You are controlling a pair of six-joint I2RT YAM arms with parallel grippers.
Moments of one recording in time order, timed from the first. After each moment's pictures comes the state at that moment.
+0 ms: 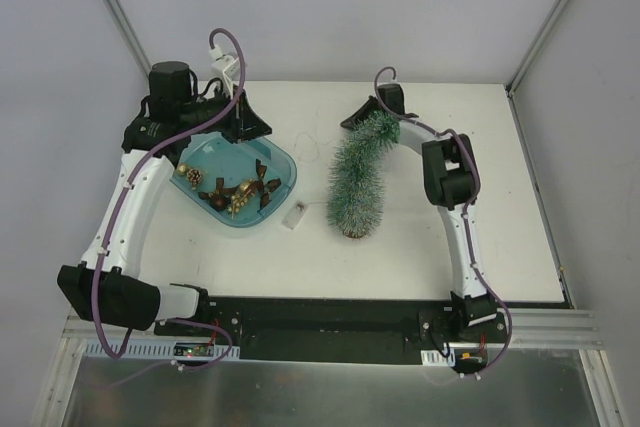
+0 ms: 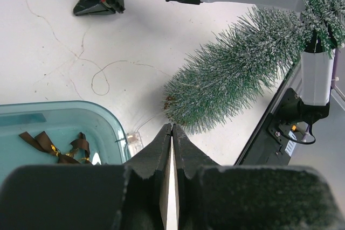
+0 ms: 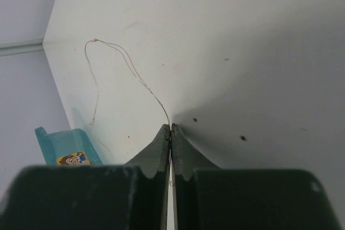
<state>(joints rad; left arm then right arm) -0.15 1.31 1.44 -0.63 0.85 -0.11 0.32 2.53 1.95 -0.04 -0.35 1.03</state>
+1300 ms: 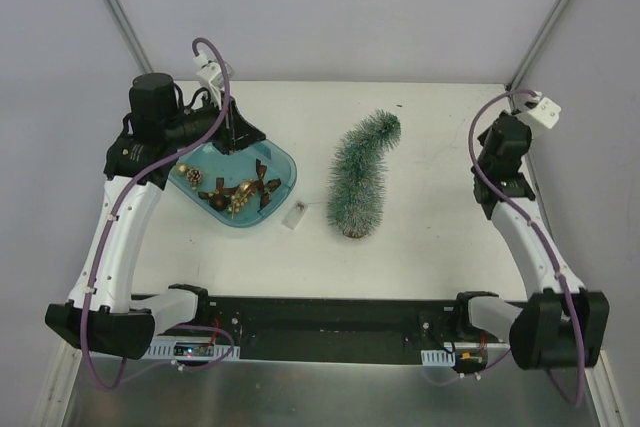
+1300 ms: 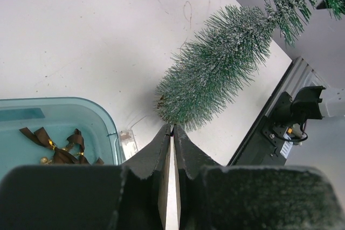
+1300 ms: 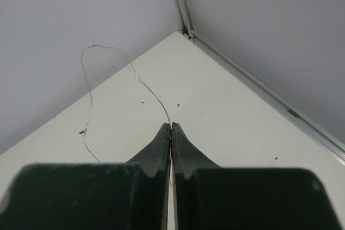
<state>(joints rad) -0.15 1.16 1.41 -0.66 0.83 -0.13 0.06 1.22 0.89 0.13 0.58 0.37</state>
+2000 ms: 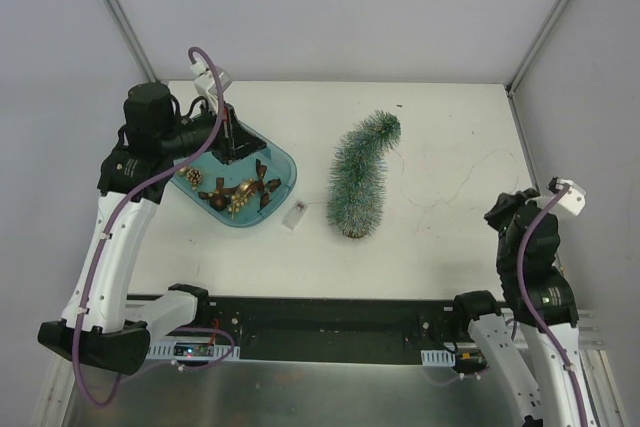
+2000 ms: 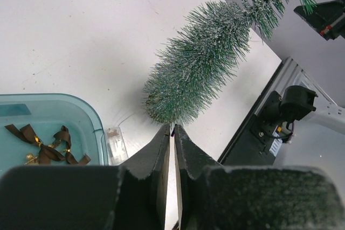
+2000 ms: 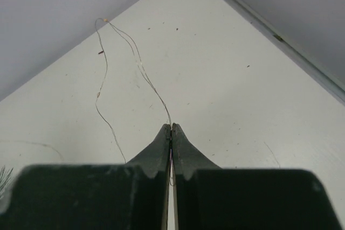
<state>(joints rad) -0.17 1.08 1.38 -0.67 0.81 -0.18 0.19 0.40 0.75 -0.62 0.58 0.51</state>
